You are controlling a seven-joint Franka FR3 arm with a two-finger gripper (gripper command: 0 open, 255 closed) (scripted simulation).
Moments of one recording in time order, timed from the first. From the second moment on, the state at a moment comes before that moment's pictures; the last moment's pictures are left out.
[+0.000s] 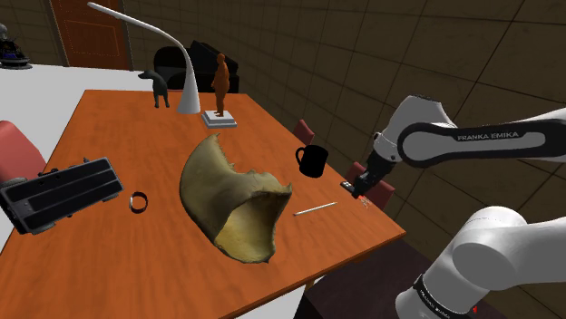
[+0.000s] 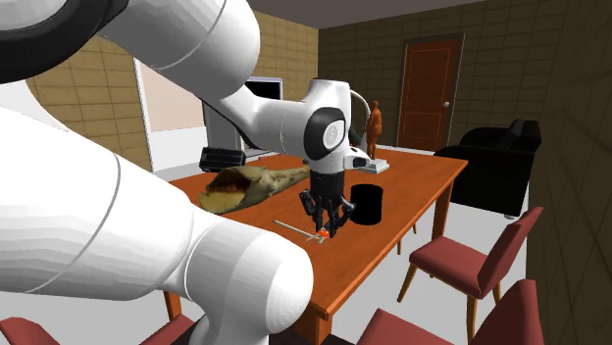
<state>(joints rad) -0.01 -0.83 -0.07 -2.93 0.02 2.24 0.00</state>
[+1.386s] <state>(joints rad) -0.01 -0.90 -0.06 -2.68 0.02 1.92 0.02</state>
